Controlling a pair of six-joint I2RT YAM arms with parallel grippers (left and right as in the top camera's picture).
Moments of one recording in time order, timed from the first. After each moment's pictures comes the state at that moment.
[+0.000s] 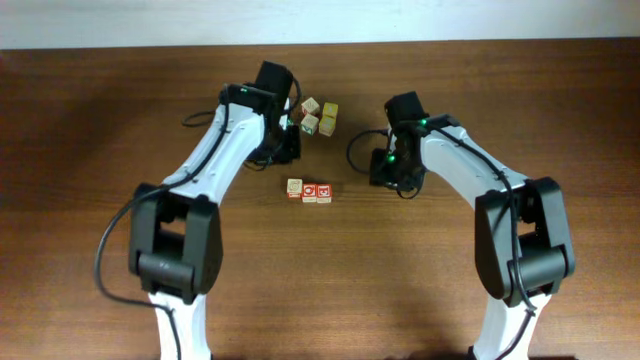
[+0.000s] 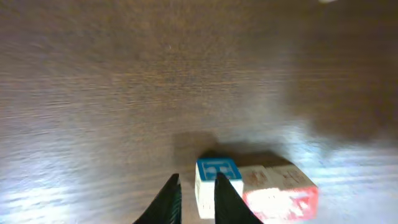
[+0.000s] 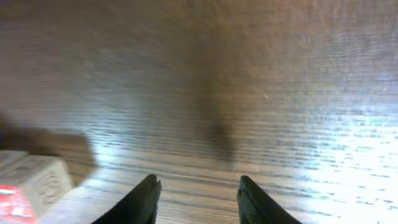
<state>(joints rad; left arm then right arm) -0.32 2.13 1.74 -1.01 0.08 -0.32 0.27 2.04 1.41 -0.78 -0.21 0.41</state>
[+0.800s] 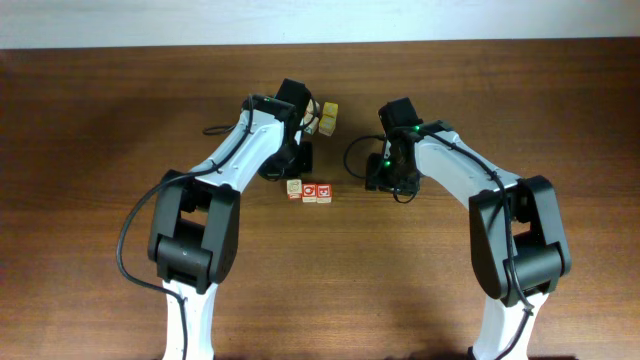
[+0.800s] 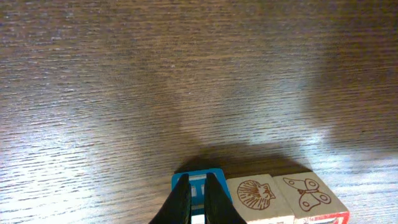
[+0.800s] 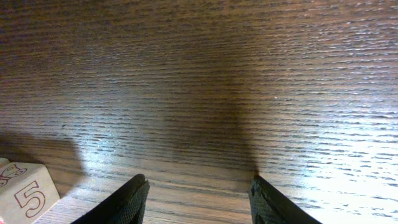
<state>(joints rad) -0.37 2.21 1.74 -1.02 0.08 -0.33 0.30 2.05 1.39 -0.74 -0.18 0.41</state>
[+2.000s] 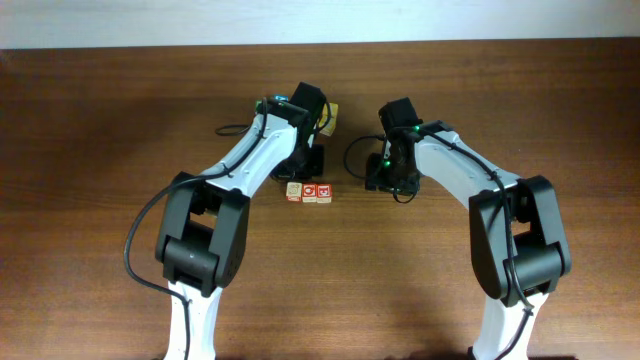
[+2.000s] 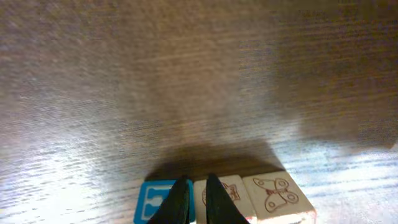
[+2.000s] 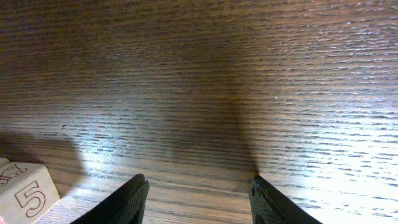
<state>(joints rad) -0.43 2.21 1.74 -0.99 0.05 -0.33 0.30 2.05 1.39 -0.74 -0.18 0.41</state>
